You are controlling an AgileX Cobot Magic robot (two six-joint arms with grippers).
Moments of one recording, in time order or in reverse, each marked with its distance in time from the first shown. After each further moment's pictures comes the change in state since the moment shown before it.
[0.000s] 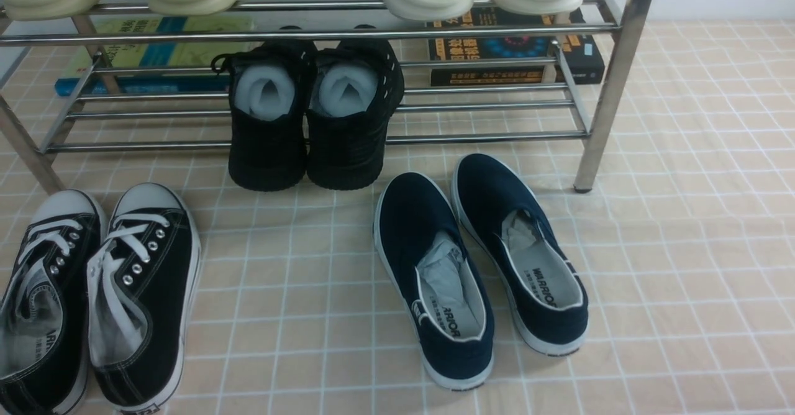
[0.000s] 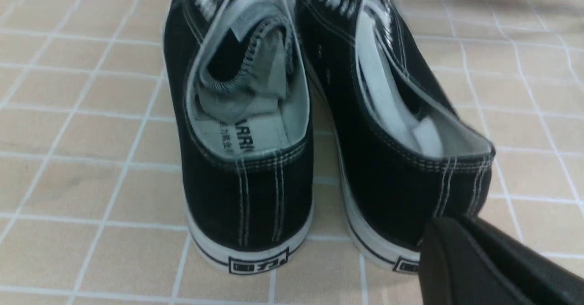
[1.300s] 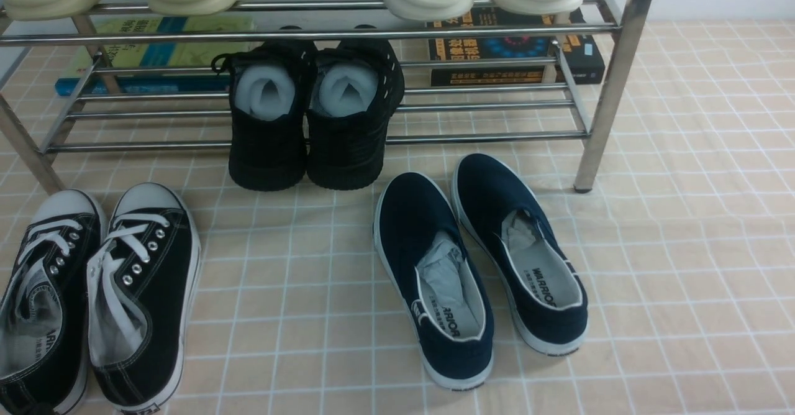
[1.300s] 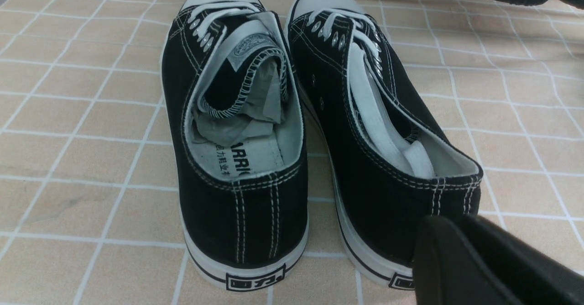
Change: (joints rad) right arm 0.000 0.000 0.000 0.000 0.000 0.000; left arm -0.004 -0.021 0.002 0.008 -0.003 -0.010
